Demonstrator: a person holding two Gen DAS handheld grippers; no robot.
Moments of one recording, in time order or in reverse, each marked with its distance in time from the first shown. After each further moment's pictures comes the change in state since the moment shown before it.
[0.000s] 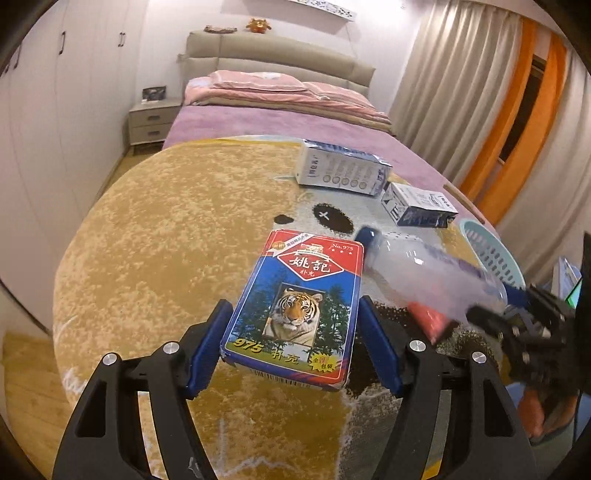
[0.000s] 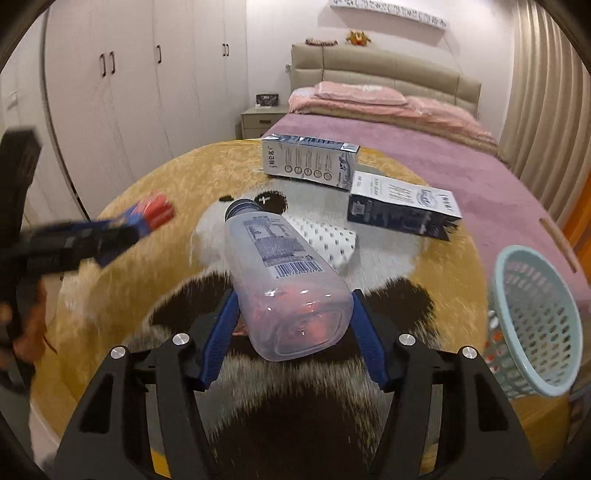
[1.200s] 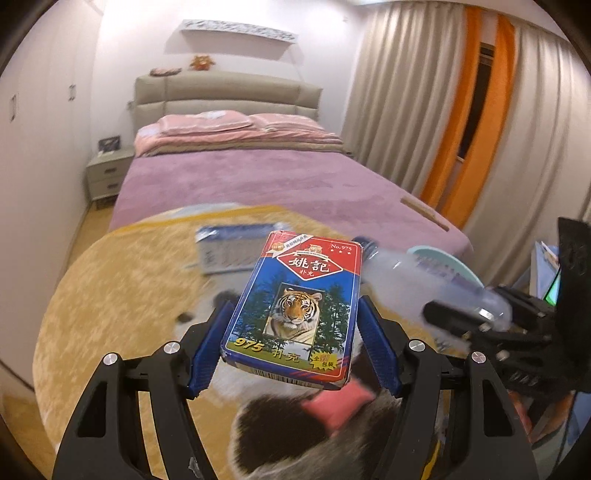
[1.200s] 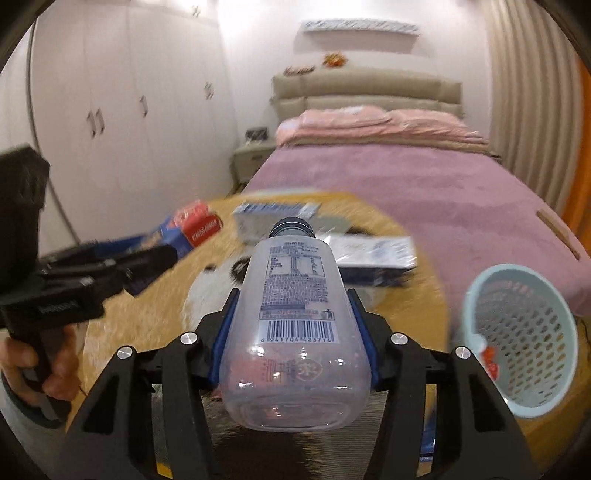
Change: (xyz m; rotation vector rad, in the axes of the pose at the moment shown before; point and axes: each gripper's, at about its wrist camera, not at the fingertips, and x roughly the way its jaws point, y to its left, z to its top) left arm -0.005 -0.106 0.070 0.174 -0.110 -0.100; right arm -0.052 -0.077 0.052 0.152 -0.145 -0.002
